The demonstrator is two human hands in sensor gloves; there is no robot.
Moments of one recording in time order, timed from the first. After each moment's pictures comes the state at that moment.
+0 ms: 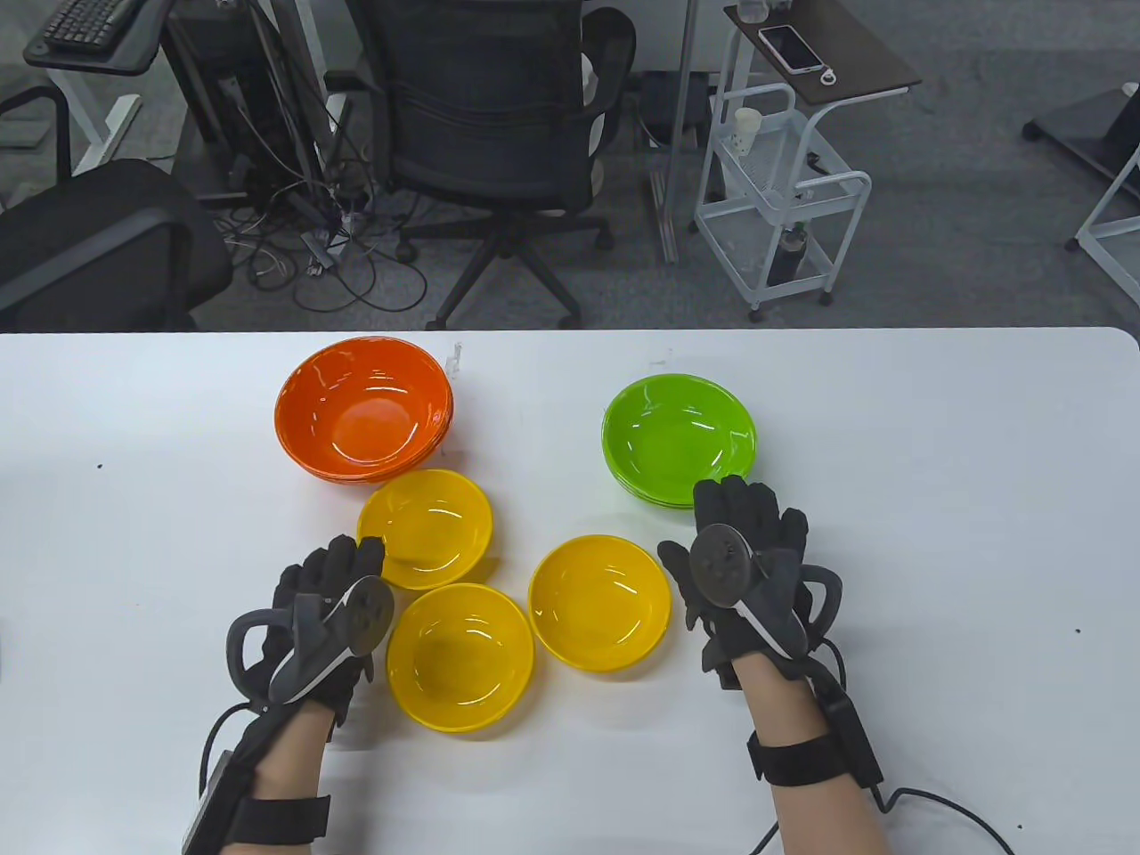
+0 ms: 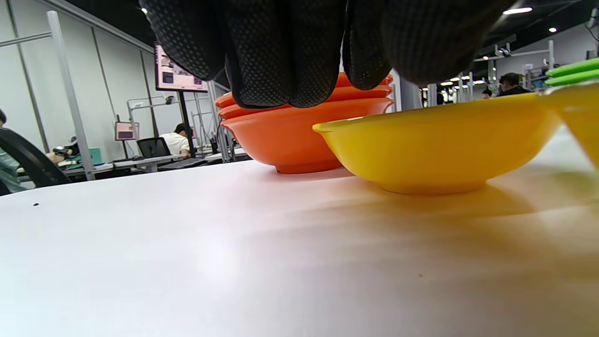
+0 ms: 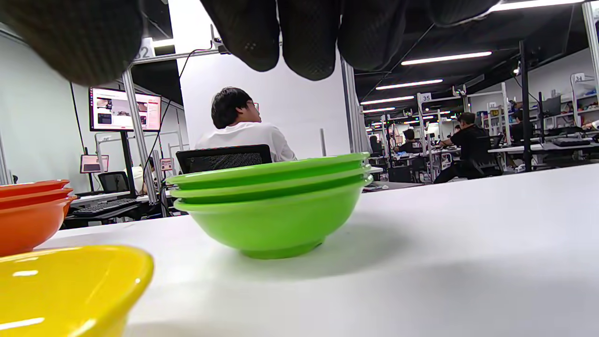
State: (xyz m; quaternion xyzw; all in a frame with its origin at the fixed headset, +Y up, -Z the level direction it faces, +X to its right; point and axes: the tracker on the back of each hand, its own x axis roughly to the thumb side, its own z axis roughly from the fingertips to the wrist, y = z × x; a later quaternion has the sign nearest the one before) left_hand -0.246 -0.731 -0.276 0.03 0.01 -0.06 1.00; right_hand 0.146 -0.687 -0.315 -0.01 -0.12 0.99 0.08
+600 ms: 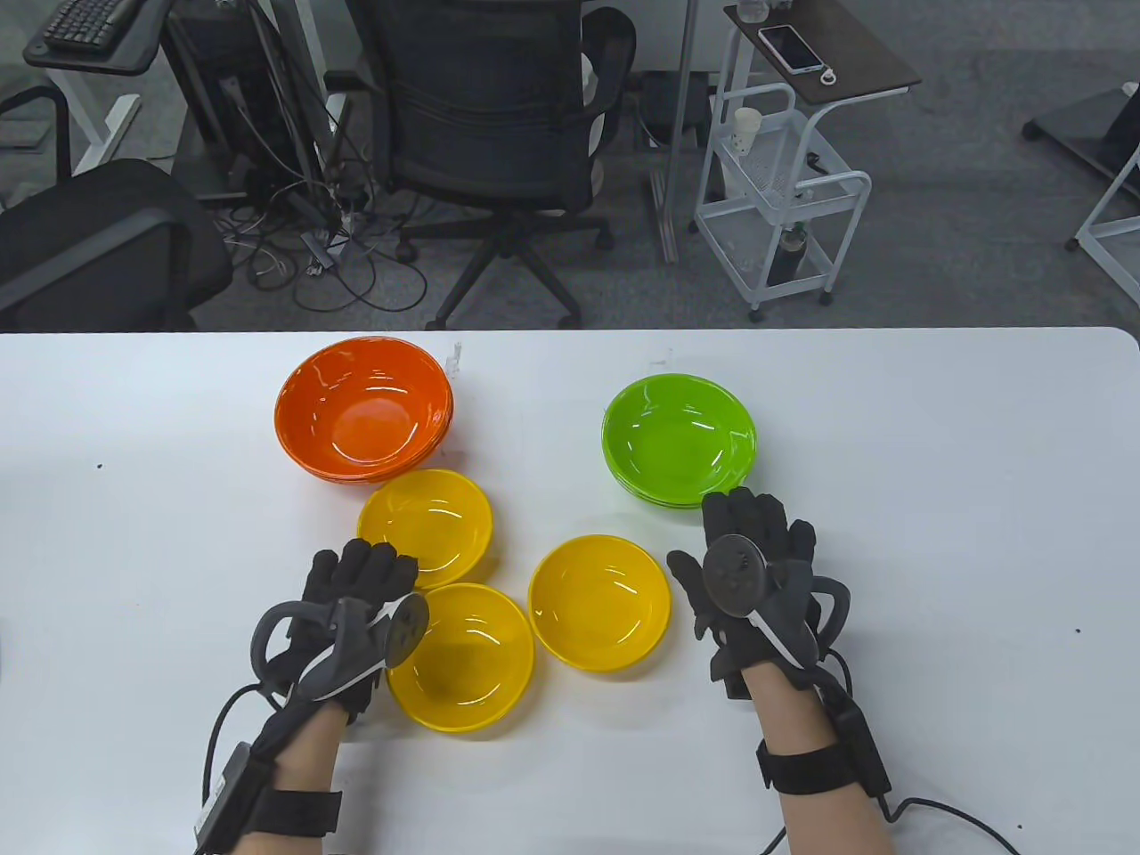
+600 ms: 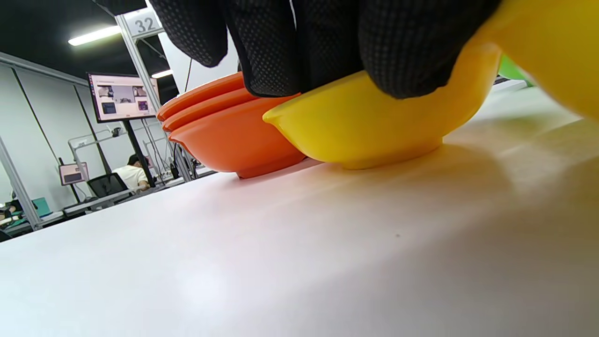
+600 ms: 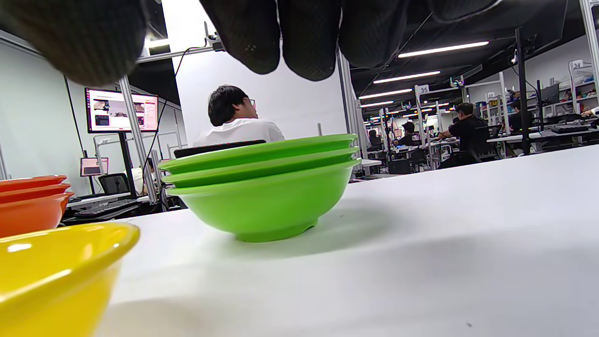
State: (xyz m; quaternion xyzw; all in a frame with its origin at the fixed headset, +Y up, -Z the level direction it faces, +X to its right) left_hand -0.222 -0.747 -0.282 0.05 -0.05 -0.13 0.99; right_hand 0.154 -0.696 -0.312 -0.02 -0.12 0.99 0.10
